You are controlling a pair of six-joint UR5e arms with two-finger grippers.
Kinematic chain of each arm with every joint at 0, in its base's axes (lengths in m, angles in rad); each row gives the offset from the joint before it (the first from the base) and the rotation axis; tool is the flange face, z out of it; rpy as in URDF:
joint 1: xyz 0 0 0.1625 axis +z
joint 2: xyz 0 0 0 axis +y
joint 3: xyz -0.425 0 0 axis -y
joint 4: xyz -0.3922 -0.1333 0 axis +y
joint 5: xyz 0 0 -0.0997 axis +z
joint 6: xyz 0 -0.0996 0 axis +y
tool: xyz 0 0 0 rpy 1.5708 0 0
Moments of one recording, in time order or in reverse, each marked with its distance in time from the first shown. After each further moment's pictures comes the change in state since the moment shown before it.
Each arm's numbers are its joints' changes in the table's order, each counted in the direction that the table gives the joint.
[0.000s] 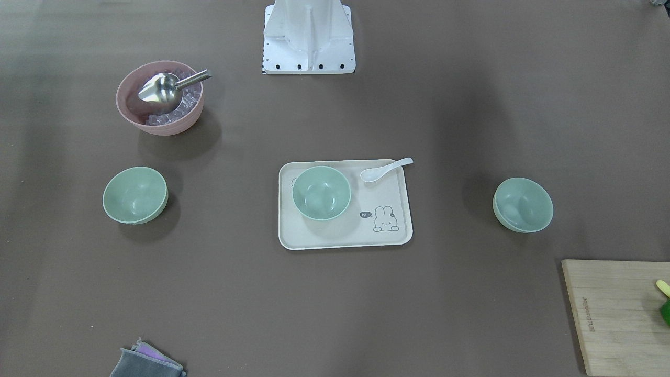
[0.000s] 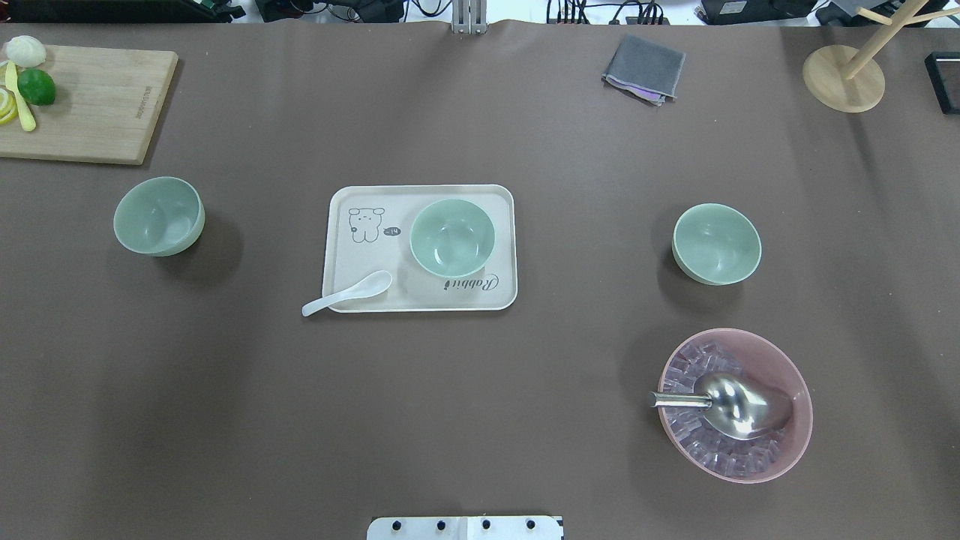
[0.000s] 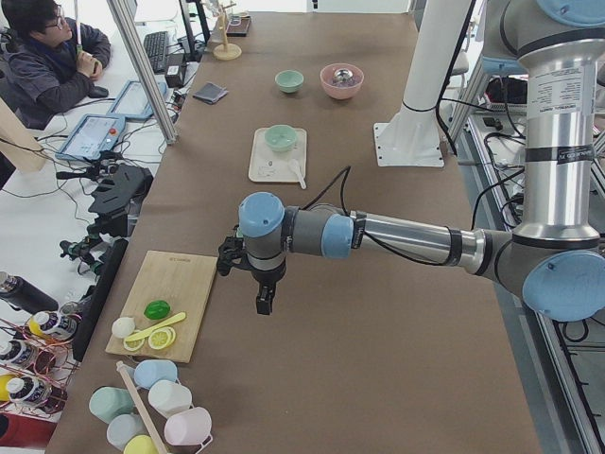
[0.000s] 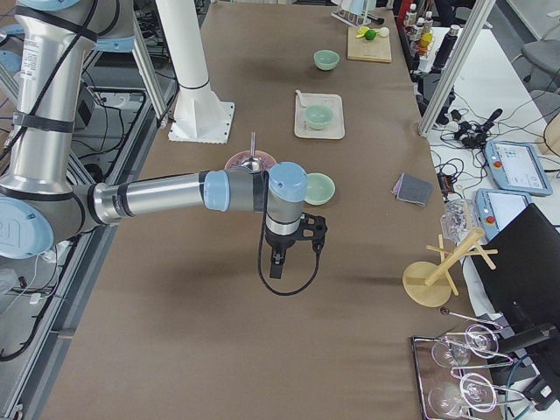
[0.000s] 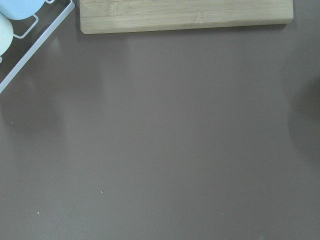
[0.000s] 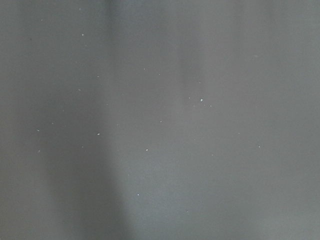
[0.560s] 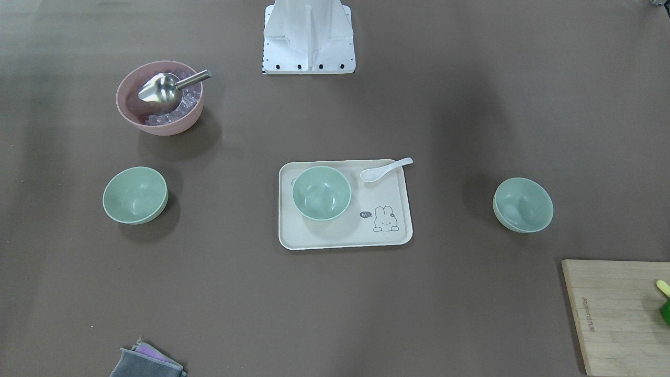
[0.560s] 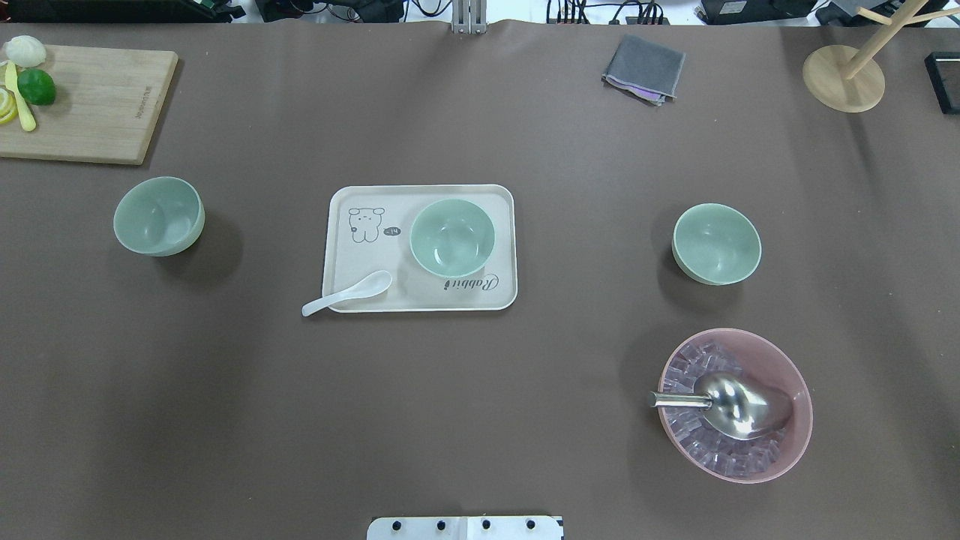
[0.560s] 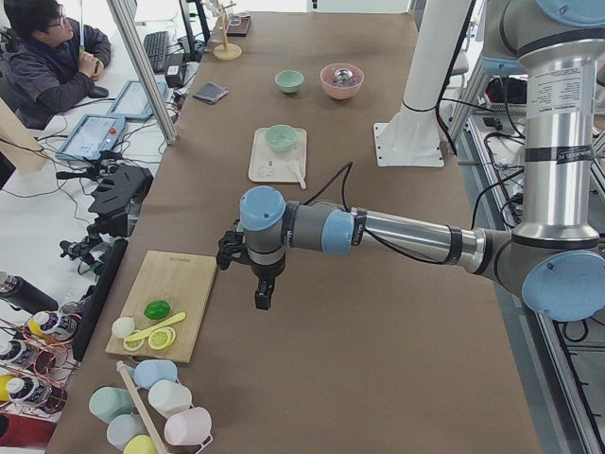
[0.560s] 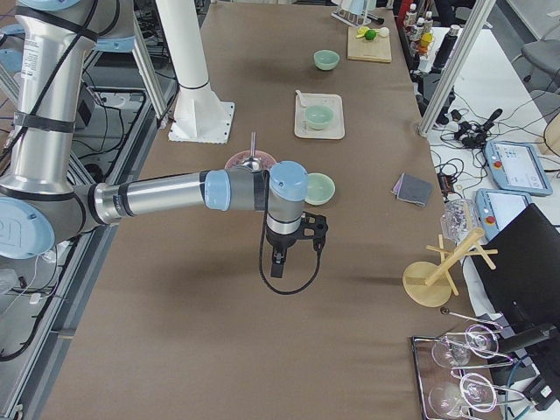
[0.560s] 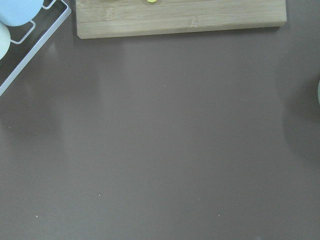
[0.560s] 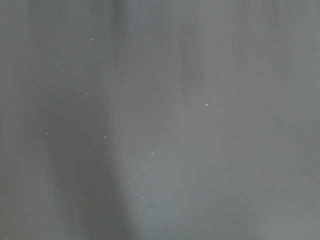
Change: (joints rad) left arm 0.002 0.002 -0.021 0.004 -0.001 0.000; right arm -0.001 -0.012 0.010 -0.001 -0.007 0.002
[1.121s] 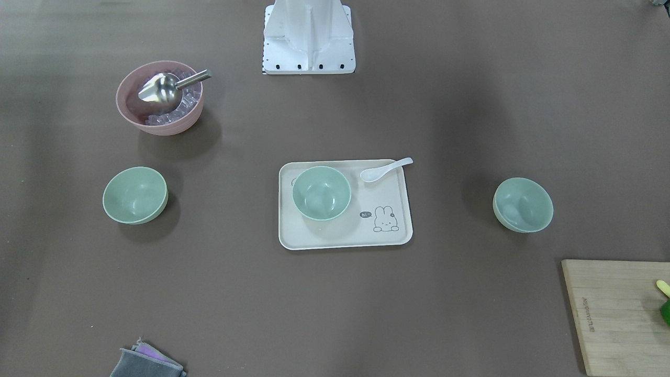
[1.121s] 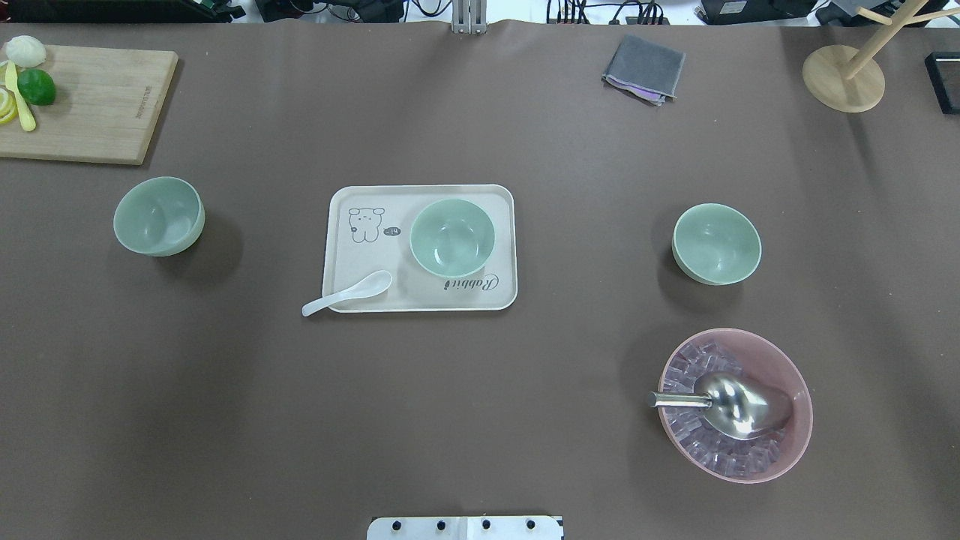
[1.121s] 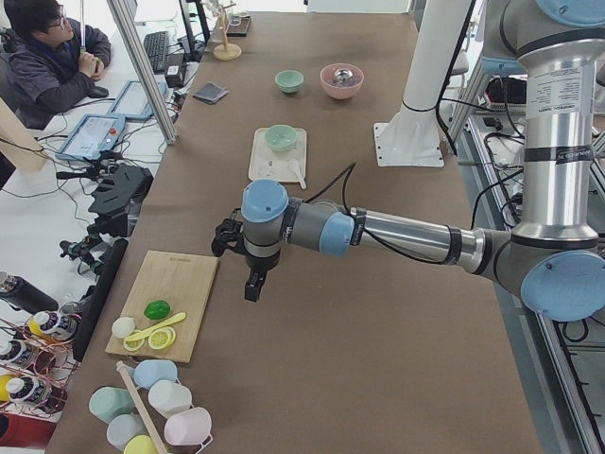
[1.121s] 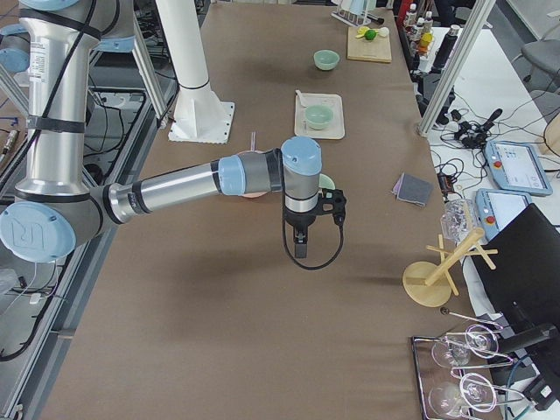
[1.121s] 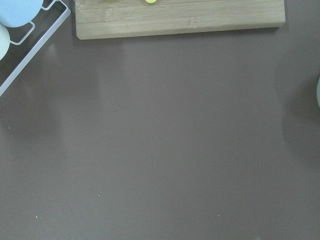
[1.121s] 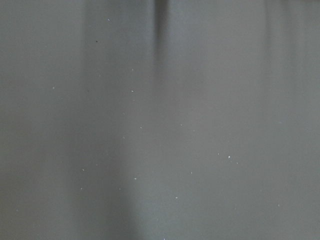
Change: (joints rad) left arm 0.003 0.003 0.014 0.180 0.000 0.007; right arm -0.002 -0.087 0.008 -0.066 0.001 -0.007
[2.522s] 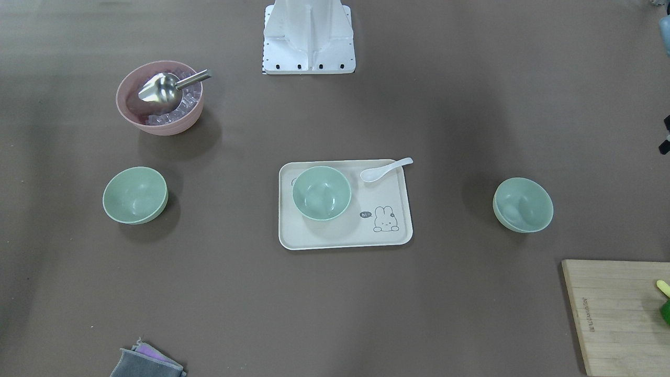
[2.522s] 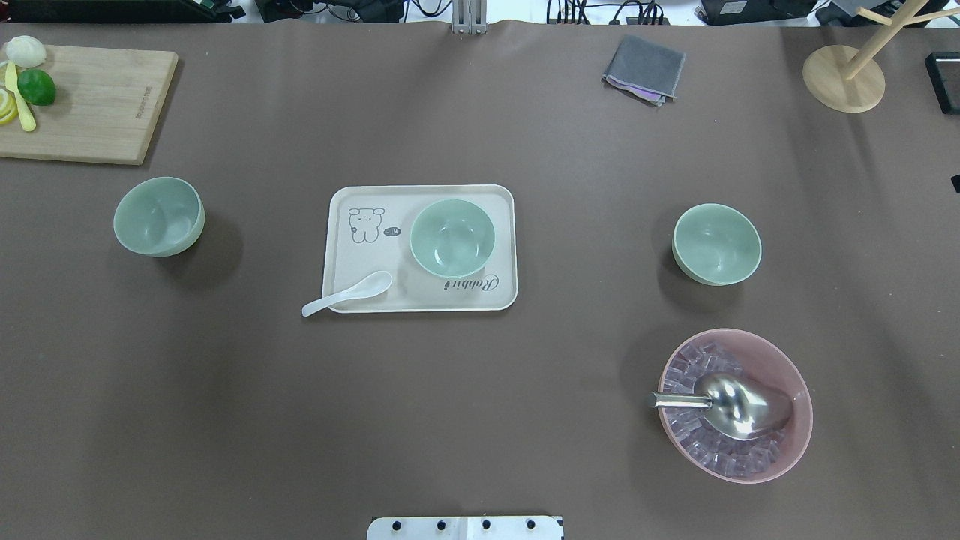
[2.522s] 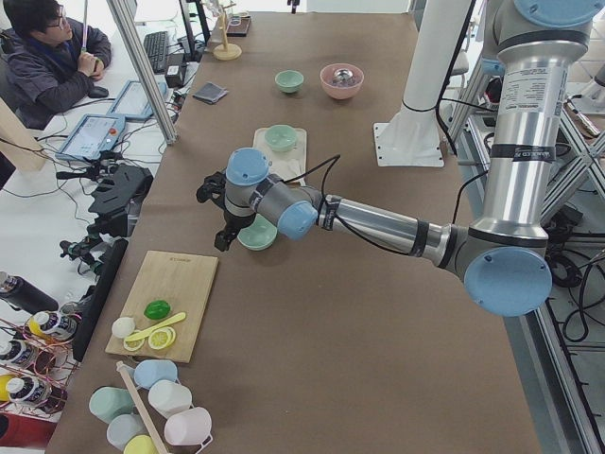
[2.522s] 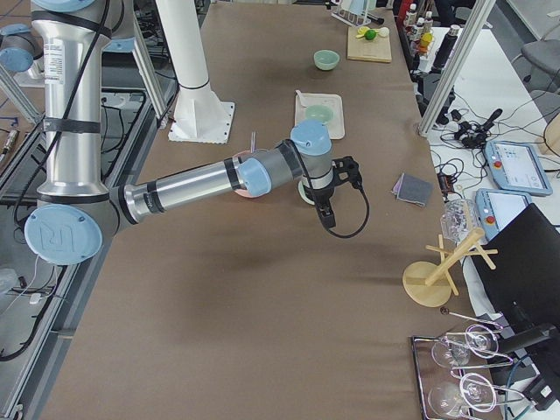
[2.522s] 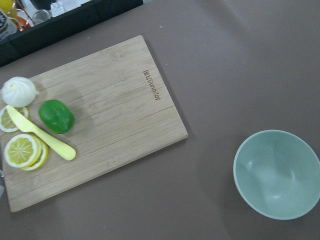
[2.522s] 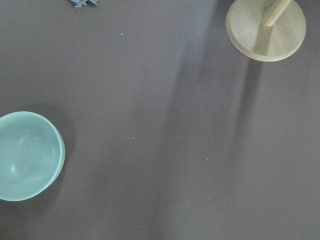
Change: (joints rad) left arm 0.171 0.148 0.081 0.251 0.002 0.101; right arm -0.129 -0.066 -0.044 -0.292 -0.046 -0.087
